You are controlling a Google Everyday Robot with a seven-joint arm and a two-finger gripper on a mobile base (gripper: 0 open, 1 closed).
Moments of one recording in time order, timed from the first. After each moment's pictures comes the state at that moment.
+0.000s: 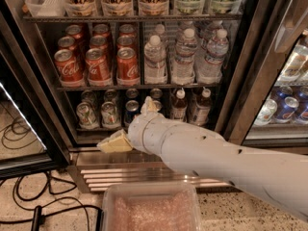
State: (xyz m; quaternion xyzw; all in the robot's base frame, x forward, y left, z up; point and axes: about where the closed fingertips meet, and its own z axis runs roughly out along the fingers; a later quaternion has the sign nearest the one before) arm 0.519 0.073 0.791 -0.40 0.75 0.12 0.51
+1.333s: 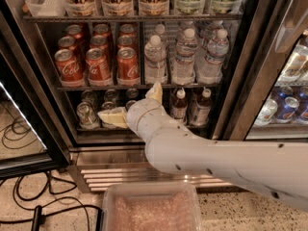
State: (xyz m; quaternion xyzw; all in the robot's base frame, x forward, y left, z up) arm 0.582 0.062 0.822 -0.26 0.74 0.09 0.62
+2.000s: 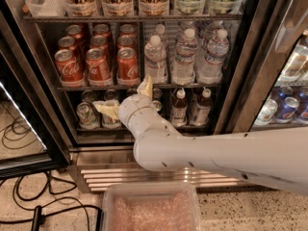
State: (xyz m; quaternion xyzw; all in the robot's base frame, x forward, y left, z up) arm 0.612 0.085 0.829 -0.25 0.69 0.08 0.68
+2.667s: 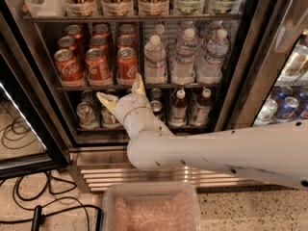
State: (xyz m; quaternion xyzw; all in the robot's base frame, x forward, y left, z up) arm 0.623 0.093 0.830 -0.23 0.68 0.07 0.70
